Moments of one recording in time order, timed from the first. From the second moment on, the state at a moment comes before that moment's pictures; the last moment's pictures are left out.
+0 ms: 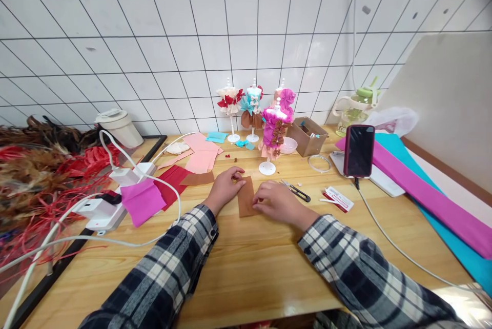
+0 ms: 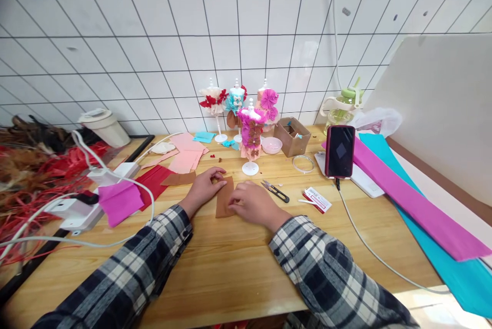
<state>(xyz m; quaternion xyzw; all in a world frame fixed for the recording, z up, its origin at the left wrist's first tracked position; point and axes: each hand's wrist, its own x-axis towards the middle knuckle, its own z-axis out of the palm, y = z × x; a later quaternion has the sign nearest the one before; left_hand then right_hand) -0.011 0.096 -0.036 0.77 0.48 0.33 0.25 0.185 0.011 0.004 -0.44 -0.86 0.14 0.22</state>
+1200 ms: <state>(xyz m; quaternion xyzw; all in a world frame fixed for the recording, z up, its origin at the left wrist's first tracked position) -0.004 0.017 -0.010 0.91 0.39 0.14 0.09 0.178 0.009 -0.008 -0.53 -0.82 0.17 0.12</state>
